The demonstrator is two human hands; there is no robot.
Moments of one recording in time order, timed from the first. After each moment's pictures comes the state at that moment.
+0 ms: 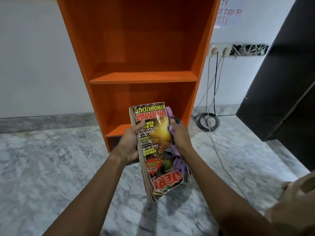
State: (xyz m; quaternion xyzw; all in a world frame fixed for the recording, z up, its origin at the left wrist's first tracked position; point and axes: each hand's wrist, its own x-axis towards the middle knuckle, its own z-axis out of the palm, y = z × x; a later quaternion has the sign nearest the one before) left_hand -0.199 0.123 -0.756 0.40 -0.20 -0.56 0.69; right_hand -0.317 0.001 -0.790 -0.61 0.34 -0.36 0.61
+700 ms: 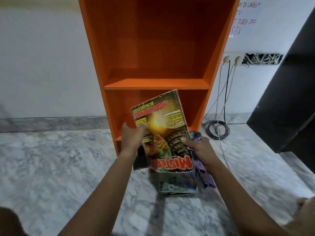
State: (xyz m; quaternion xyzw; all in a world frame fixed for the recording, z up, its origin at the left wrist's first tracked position) left_hand -0.163 0.117 -0.751 0.72 -0.14 -0.29 0.62; right_hand -0.355 -0.011 -0.790 -0.62 0.32 -0.32 0.64
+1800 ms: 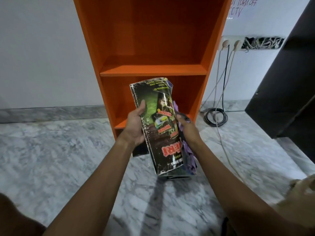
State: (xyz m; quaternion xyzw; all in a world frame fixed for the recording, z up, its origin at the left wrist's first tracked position) left_hand -0.193 0.127 -0.736 0.40 -0.22 -0.52 0.72; right_hand -0.328 0.013 -0.774 -0.61 0.40 -0.31 0.62
